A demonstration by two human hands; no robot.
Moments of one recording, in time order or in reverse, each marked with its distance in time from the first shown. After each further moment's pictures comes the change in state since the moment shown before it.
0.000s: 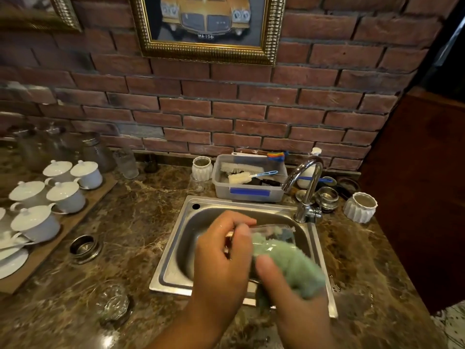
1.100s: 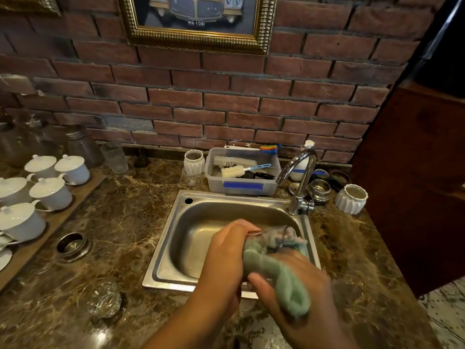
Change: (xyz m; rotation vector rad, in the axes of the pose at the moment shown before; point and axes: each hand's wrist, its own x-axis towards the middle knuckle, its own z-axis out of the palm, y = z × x) left_hand 0.002 -0.001 0.018 -0.429 -0.042 -0.721; right_hand 0.010 0.015 -0.036 -0.881 -0.210 -0.578
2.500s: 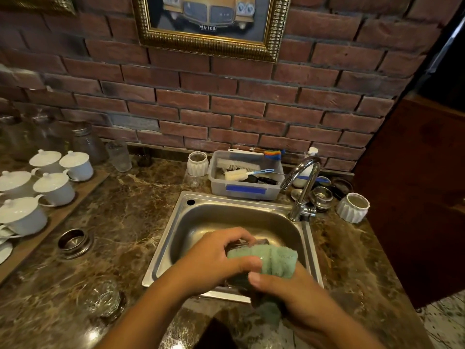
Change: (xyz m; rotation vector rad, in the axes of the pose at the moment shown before) left_hand 0.048 -0.008 -0.069 0.806 -0.477 0.273; right_hand 0.017 0.021 0.007 0.955 -0.465 0.755
